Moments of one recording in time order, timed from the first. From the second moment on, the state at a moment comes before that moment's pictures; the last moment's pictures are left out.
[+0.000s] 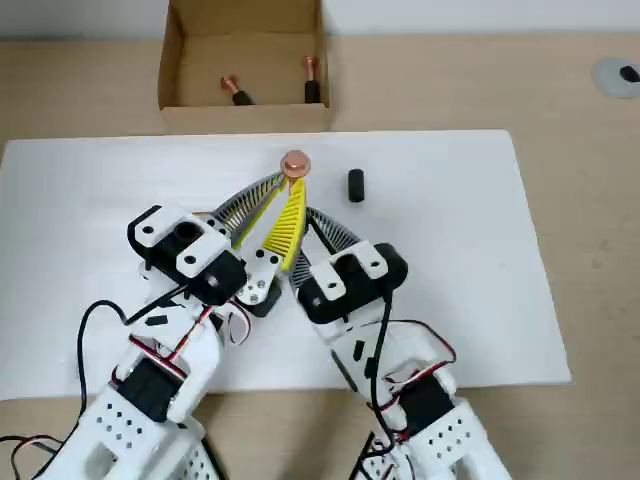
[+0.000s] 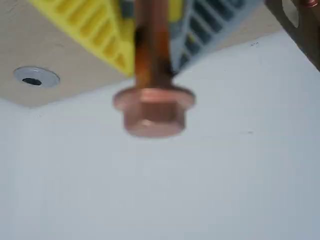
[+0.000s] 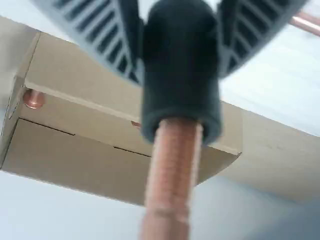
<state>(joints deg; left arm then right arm) 31.0 -80.3 78.3 -3.9 -9.7 -35.3 -98.3 97.5 9.7 -4.2</state>
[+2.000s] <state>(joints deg) 17.8 -92.7 66.7 27.2 -6.1 -23.3 -81.1 86.0 5.8 4.2</state>
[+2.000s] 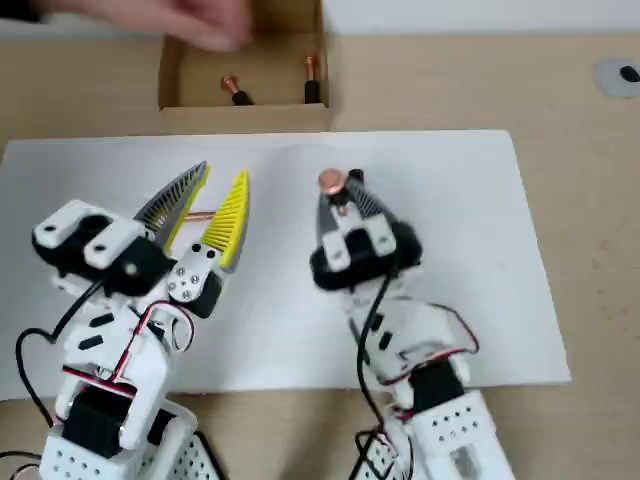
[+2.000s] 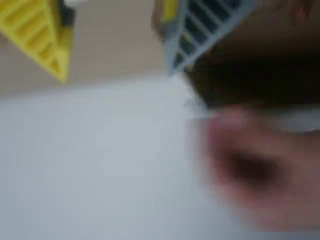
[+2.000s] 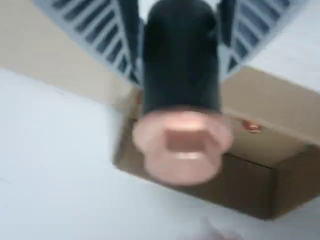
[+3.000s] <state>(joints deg) 14.8 -101.5 68.0 55.8 -5.8 -19.3 -40.3 60.8 -2.4 6.6</state>
